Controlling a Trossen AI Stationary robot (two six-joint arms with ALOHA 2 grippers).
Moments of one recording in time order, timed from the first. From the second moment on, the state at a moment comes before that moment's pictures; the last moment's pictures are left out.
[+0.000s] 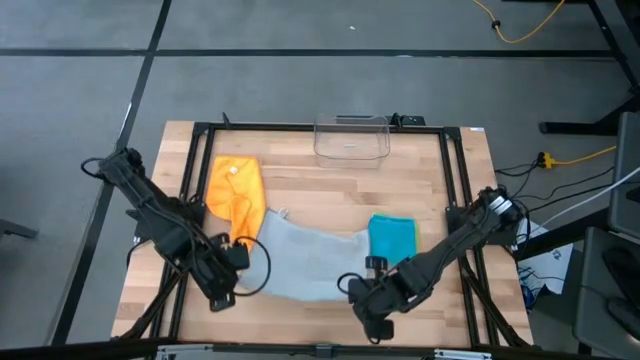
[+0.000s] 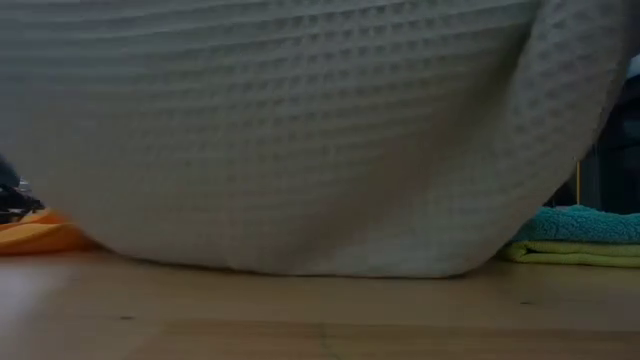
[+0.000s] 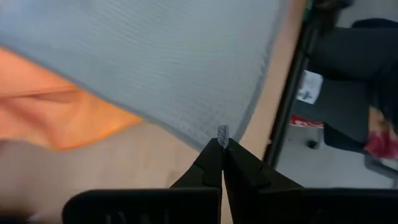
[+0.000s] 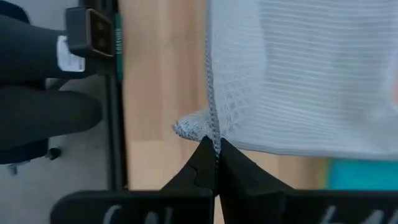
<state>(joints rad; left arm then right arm) -0.76 1.39 1.33 -1.15 -0.10 -1.07 0.64 1.90 1.72 -1.06 0.09 0.68</state>
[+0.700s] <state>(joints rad) -0.86 1.39 1.05 -0.77 -0.04 -1.12 0.68 2.02 1.72 -0.90 -0.08 0.71</state>
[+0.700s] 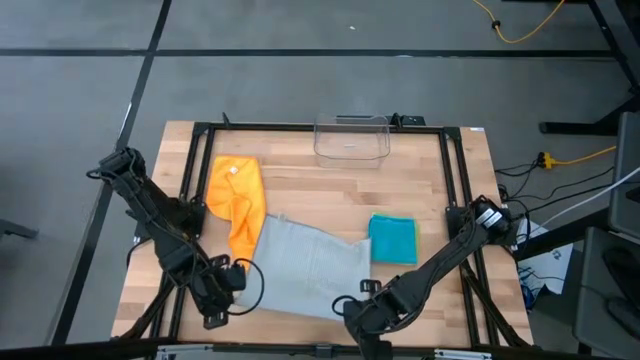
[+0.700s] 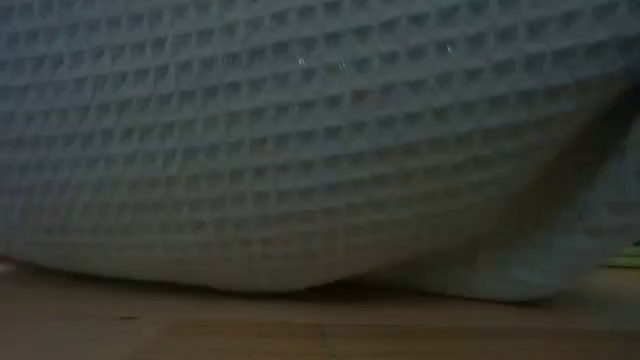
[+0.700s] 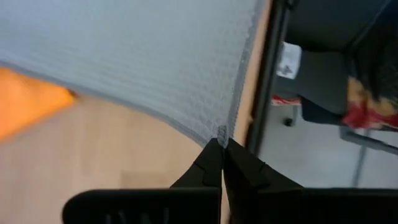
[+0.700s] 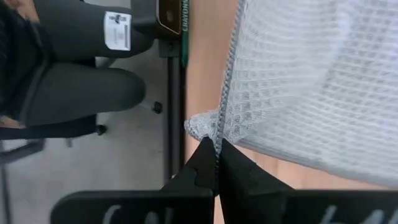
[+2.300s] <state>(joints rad) -0.22 1.39 1.05 -1.01 -0.41 -0.56 0.37 2.01 1.57 -1.44 0.32 0.46</state>
